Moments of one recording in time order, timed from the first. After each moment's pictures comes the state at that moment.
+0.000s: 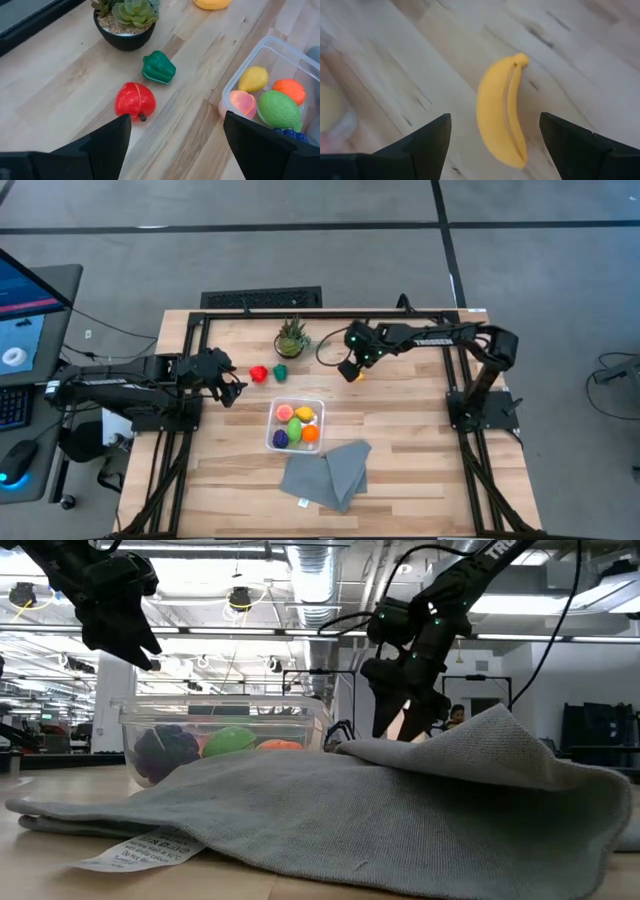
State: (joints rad) left arm 0.10 0.64 0.62 -0.77 -0.26 -0.48; right arm -0.39 1.74 1.09 -0.49 -0.13 0.39
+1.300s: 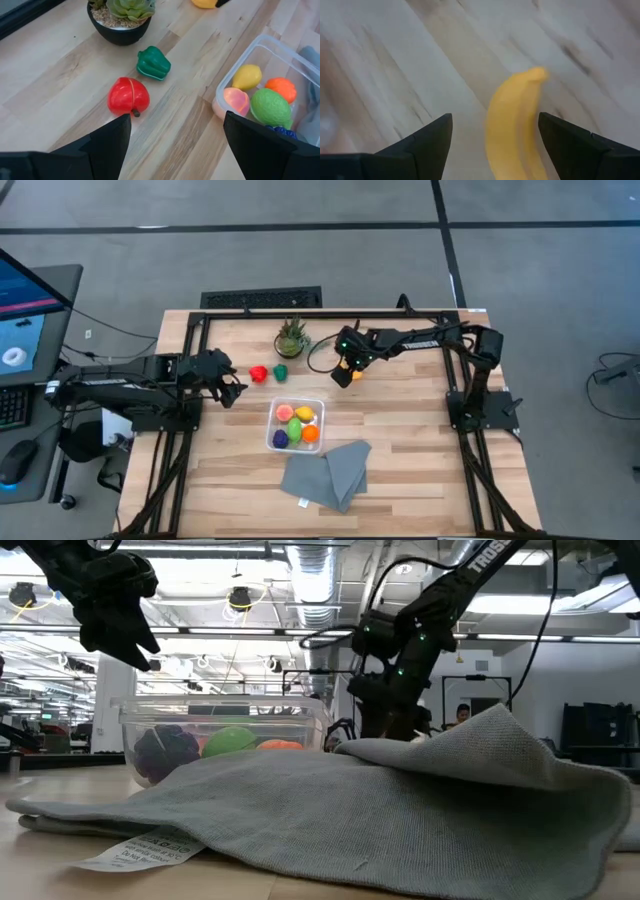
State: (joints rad) left arm 0.10 0.64 0.62 -0.77 -0.22 -0.51; right arm -0.36 1.86 1.13 -0.40 -0.10 0.29
